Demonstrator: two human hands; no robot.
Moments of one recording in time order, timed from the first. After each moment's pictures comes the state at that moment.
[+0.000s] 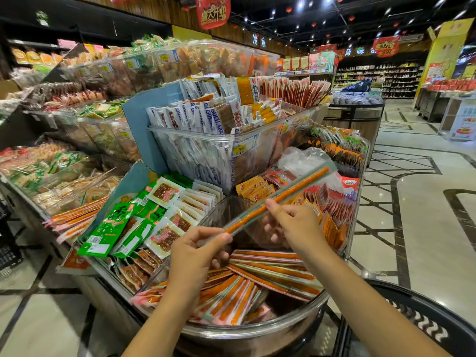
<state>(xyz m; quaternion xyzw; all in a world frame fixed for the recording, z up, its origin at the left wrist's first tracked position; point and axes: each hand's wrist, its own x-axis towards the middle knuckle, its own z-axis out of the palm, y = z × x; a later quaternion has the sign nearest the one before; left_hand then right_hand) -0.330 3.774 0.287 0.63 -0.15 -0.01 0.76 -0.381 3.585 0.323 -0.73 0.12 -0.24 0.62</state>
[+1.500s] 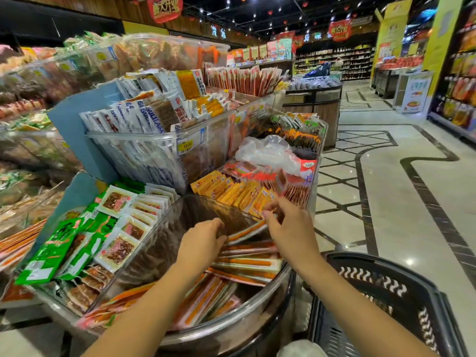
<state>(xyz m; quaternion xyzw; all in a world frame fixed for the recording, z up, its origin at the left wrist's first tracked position) -0.271 3.678 0.248 0.90 -0.37 0.12 0.16 -0.421 3.525 0.282 -0.84 0.17 -0.38 0.36</state>
